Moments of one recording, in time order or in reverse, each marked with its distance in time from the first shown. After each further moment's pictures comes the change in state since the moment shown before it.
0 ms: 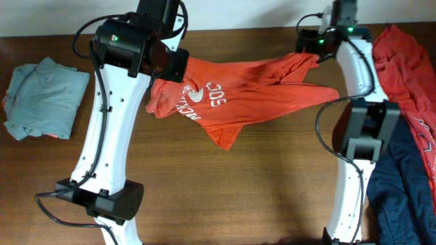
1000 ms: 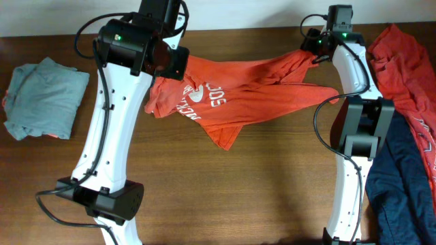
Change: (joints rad) left arm 0.000 0.000 -0.037 0.056 -0.032 -0.003; right arm -0.007 0.066 -0.001 0.108 0.073 0.244
